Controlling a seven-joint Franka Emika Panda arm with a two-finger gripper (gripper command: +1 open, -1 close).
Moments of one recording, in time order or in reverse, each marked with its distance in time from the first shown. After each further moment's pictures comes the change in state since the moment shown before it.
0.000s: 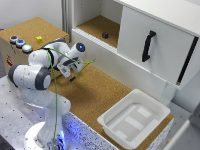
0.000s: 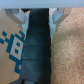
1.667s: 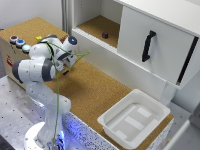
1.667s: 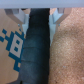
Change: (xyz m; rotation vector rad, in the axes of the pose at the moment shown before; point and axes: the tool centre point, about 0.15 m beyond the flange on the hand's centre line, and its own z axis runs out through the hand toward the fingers) arm -0.006 -0.055 0.035 -0.017 -0.050 -0.033
